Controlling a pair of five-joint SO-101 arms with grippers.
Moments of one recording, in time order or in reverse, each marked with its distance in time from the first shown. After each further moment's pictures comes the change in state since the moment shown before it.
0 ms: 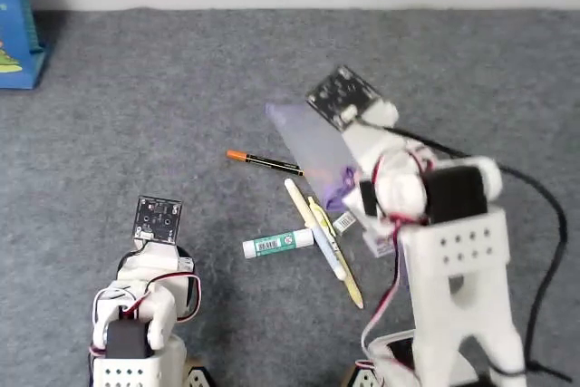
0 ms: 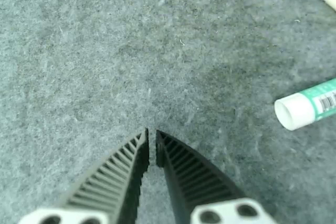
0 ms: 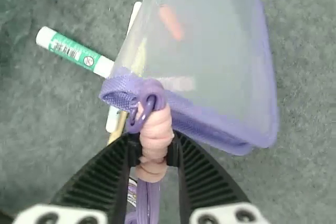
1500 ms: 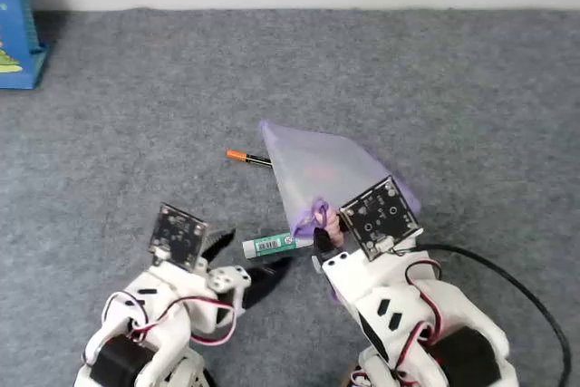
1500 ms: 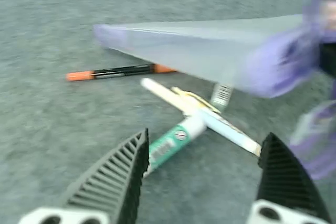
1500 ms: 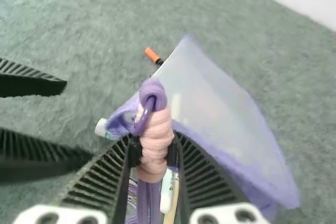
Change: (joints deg) left arm 31.7 -0.1 -19.3 1.8 14.9; right arm -15.4 -48.4 39.6 -20.9 -20.7
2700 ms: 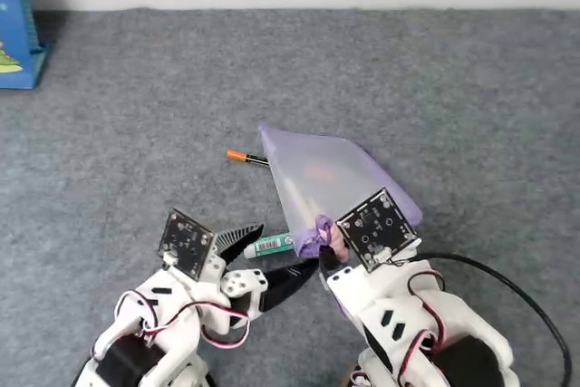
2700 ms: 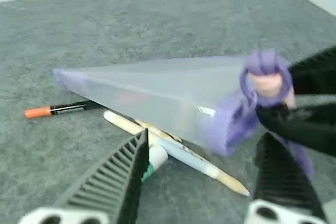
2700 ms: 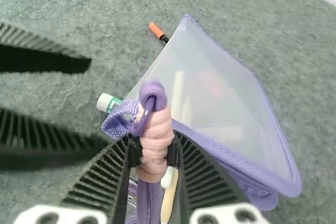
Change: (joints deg) left arm 5.9 0.0 1.6 -9.8 3.6; right arm -0.3 -3.5 0.5 6.9 1.5
